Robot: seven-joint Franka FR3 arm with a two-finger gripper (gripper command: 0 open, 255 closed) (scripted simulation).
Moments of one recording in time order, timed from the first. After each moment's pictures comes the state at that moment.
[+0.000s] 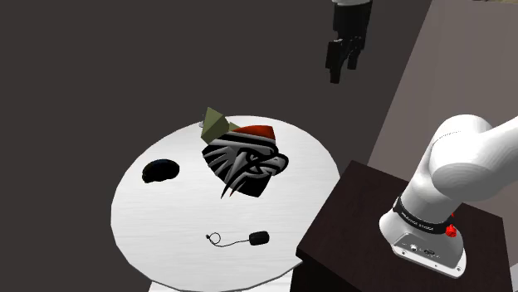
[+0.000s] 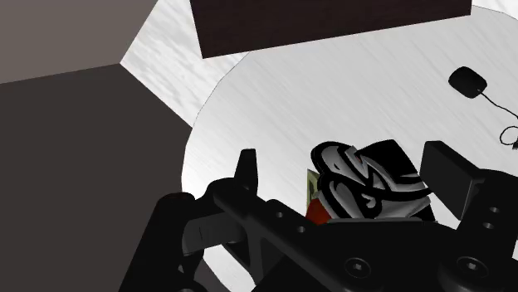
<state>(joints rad) 0.01 -0.76 0.04 -2.29 -0.08 1.48 0.12</state>
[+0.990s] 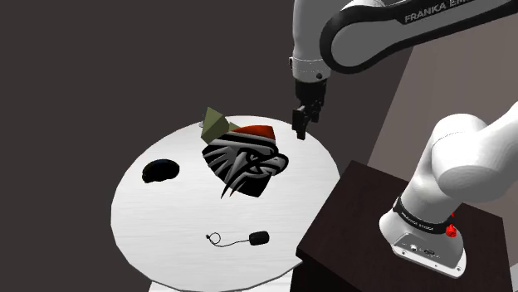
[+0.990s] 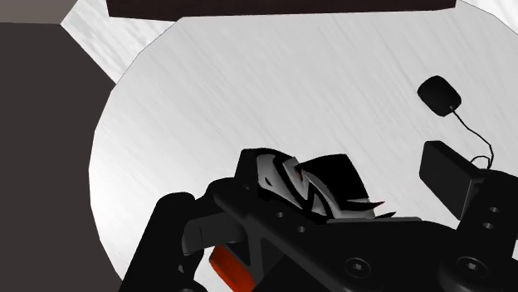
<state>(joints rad) 0.11 -0.62 0.13 -2.56 0.00 1.90 0.16</state>
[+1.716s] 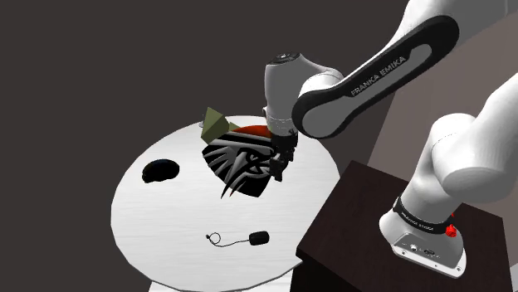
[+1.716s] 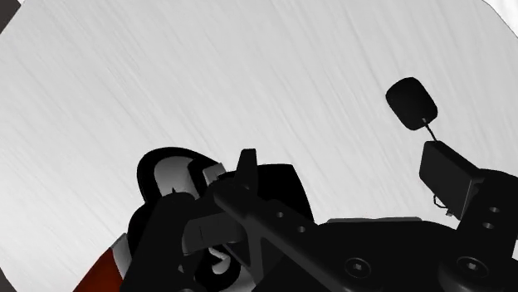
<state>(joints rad) 0.17 -0.31 0.23 -2.63 0.03 2.30 0.19</state>
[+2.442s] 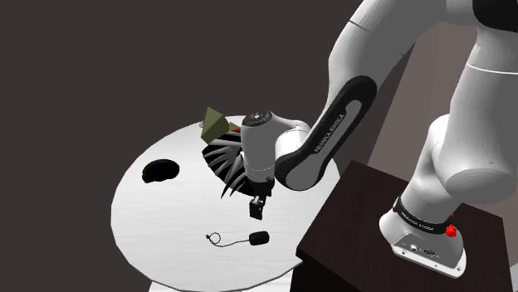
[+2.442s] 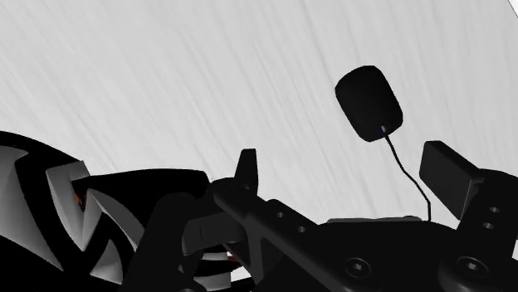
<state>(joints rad) 0.22 0.12 0.31 -2.53 -0.11 2.63 0.32</state>
